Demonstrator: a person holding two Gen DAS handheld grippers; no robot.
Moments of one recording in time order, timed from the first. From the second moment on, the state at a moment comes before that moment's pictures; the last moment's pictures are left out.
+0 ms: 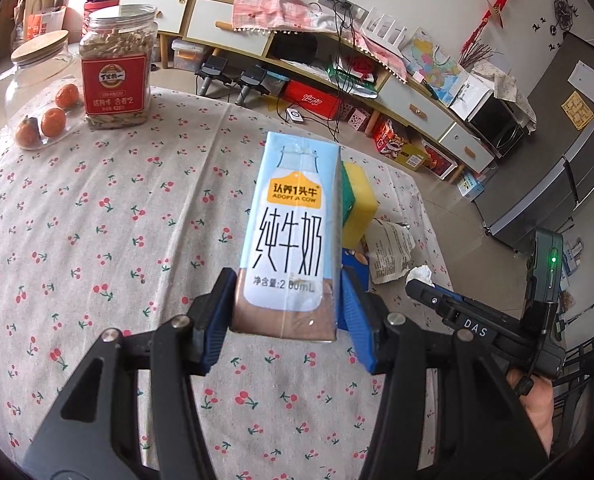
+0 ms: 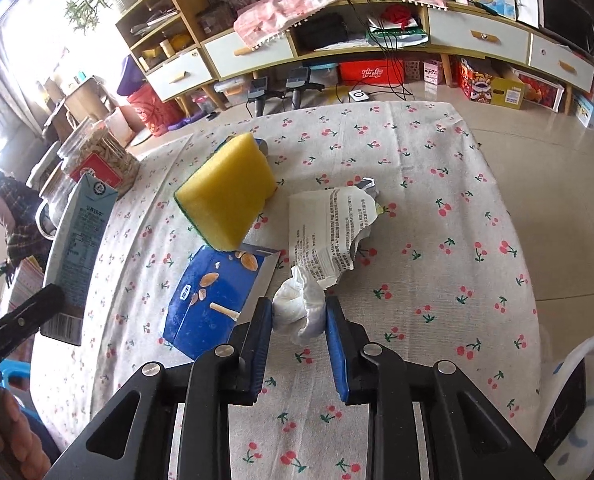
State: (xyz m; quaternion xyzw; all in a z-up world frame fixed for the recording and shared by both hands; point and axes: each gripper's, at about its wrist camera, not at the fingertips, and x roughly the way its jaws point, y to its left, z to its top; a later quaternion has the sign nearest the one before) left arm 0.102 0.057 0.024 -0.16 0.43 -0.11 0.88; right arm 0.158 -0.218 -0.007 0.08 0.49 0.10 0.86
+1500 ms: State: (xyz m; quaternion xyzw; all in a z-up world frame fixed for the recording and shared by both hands) left arm 0.044 -0.112 0.031 -0.15 0.46 -0.30 0.82; right arm 0.049 -0.373 0.060 0.14 0.49 -0.06 0.86
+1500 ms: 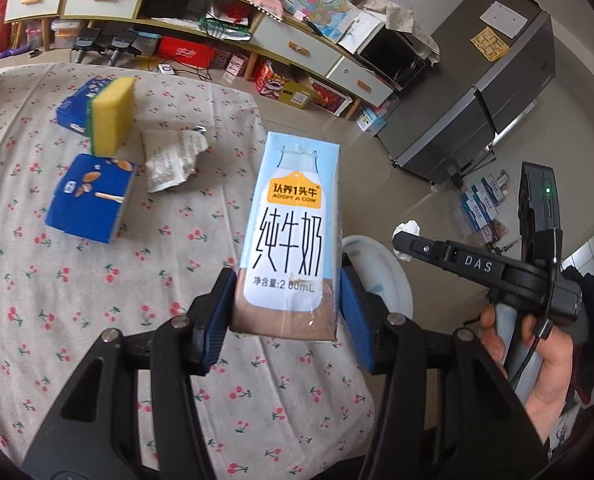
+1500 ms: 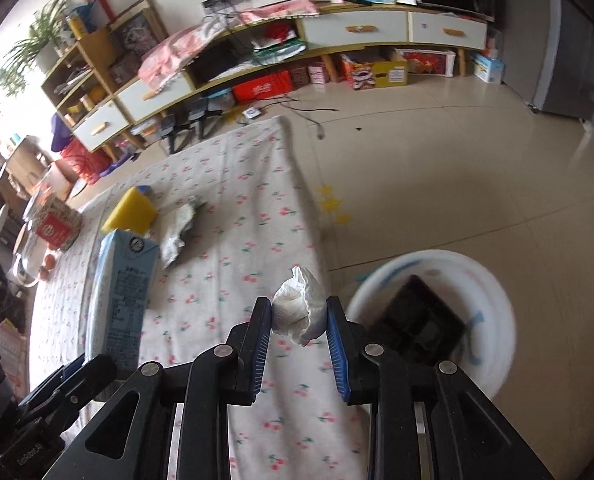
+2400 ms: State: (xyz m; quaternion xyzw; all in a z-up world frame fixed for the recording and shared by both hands) left arm 0.031 -0.283 -0.022 -0.05 0.54 -0.39 0.74; right arm 0.014 -0.470 0.043 0.11 0.51 -0.25 0.81
